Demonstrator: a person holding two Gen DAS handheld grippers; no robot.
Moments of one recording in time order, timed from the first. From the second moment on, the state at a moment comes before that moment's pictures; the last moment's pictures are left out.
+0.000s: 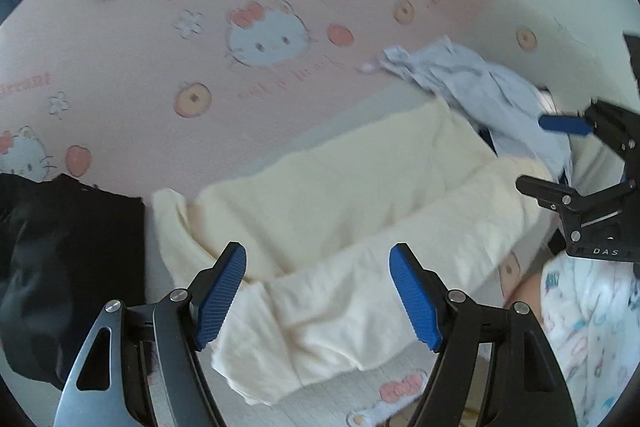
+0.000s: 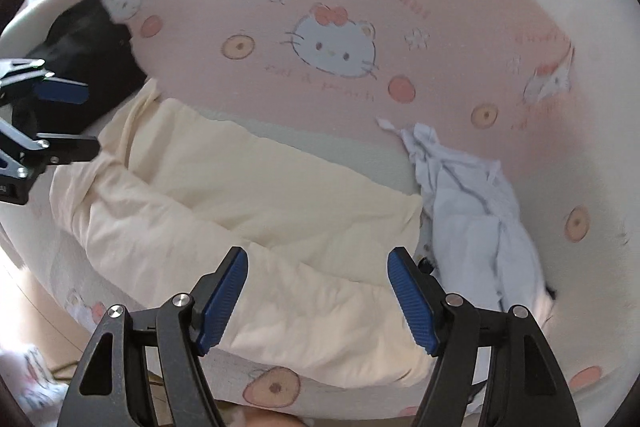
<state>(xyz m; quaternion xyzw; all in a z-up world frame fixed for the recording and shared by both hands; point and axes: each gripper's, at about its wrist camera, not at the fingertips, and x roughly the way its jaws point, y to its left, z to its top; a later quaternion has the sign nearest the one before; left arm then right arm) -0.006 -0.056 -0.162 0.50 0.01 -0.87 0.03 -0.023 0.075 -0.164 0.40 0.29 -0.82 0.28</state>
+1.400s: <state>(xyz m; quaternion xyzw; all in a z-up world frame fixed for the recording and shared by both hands) 0.080 0.012 -0.290 0.51 -0.46 -0.72 0.04 0.055 0.063 -0.314 0.31 0.68 -0.62 0.26</state>
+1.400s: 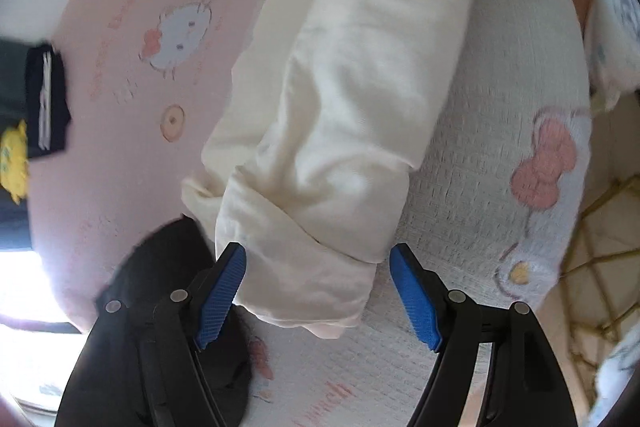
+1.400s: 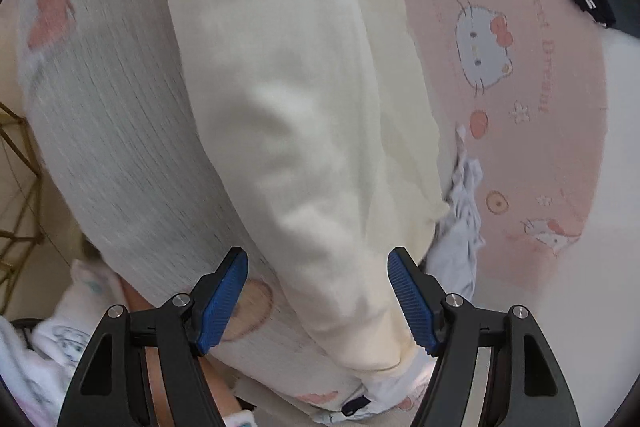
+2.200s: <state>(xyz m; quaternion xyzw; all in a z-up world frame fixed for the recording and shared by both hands) 0.059 0.003 -0.303 0.53 -0.43 -0.73 0.06 0.014 0.091 -0.325 0.30 0.67 -0.63 0.28</state>
